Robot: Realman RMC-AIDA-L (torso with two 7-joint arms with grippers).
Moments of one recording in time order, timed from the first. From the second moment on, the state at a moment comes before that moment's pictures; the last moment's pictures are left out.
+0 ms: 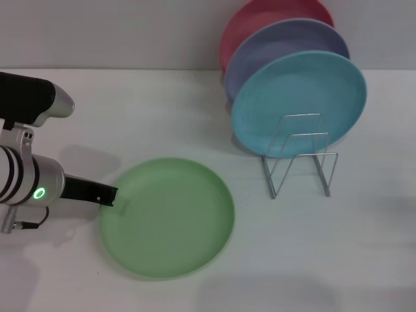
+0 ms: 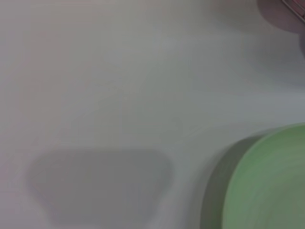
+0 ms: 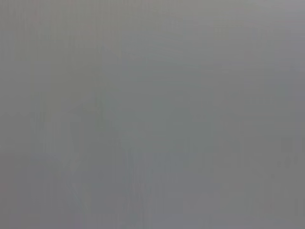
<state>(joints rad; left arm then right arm) -0.36 -2.06 1.56 1.31 -0.57 -1.08 0.30 0.22 2.09 1.82 0.01 0.05 1.67 -2.88</state>
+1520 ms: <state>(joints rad) -0.29 -2.06 1.52 1.72 -0.57 -1.09 0.39 0.22 2.02 1.67 0.94 -0.55 1.05 -2.17</state>
